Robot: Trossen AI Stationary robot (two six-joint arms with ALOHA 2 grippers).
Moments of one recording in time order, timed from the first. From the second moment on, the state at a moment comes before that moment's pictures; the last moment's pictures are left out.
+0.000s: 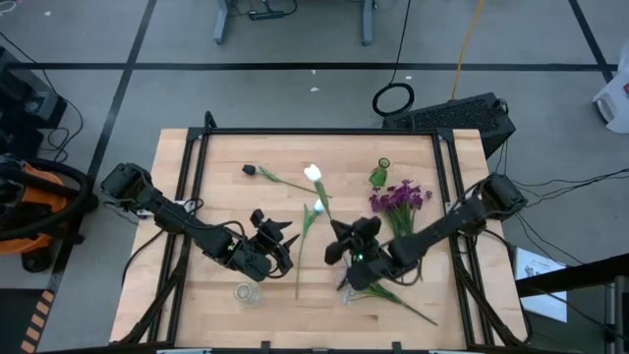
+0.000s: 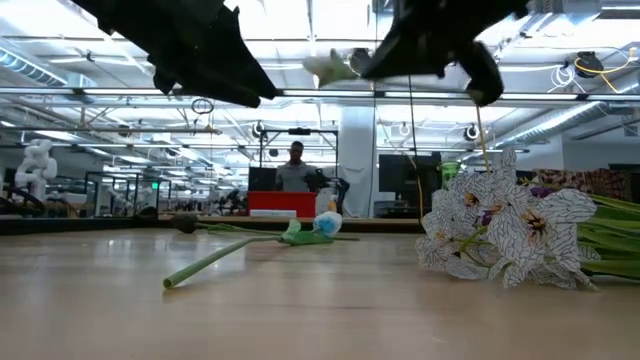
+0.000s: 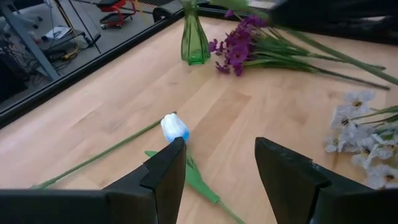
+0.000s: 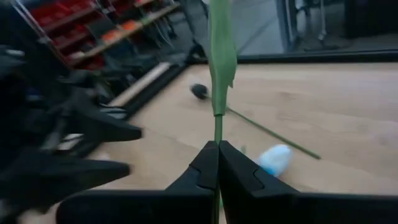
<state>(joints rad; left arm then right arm) -0.50 1.54 0.86 -0.05 -0.93 -0.60 0.49 1.74 1.10 -0.14 1.18 1.19</state>
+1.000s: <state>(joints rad) -0.49 1.59 0.86 0.34 -0.87 -0.69 0.59 1.98 1.10 0.43 1.34 0.96</state>
